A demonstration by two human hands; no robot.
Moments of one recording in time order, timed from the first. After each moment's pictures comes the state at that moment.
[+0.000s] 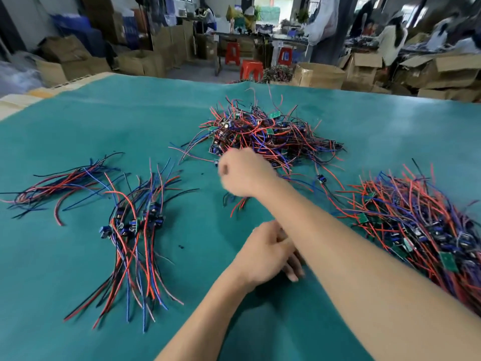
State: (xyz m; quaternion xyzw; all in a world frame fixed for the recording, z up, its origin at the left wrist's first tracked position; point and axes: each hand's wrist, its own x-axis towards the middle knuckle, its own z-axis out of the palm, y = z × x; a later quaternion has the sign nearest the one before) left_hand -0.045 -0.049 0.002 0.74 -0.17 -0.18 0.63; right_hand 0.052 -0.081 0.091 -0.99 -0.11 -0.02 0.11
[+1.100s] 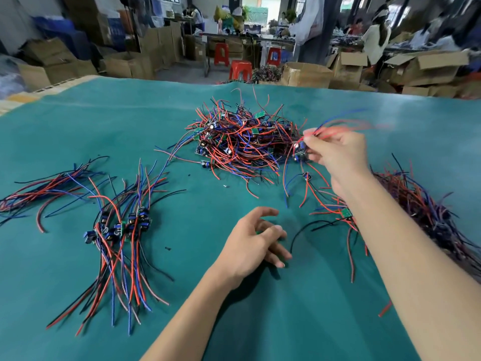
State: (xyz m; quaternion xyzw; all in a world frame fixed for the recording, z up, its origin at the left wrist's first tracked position) left_hand -0.048 -0.050 0.014 0.63 -0.11 -0.20 0.74; right_hand 0.032 -0.234 0.102 -0.72 0.07 -0.24 0.64
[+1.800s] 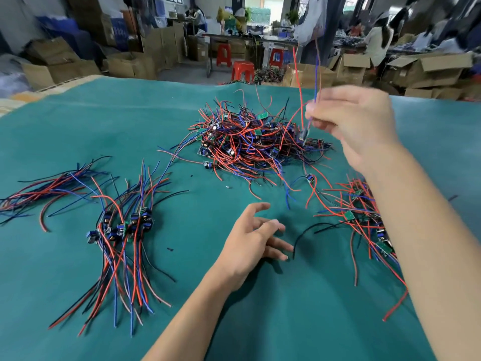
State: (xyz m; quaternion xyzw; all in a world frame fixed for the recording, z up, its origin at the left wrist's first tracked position) left_hand -0.046 -0.047 0.015 0.57 -0.08 -0.19 0.79; right_hand 0.022 -0.220 0.167 -0.71 0.02 -0.22 0.66
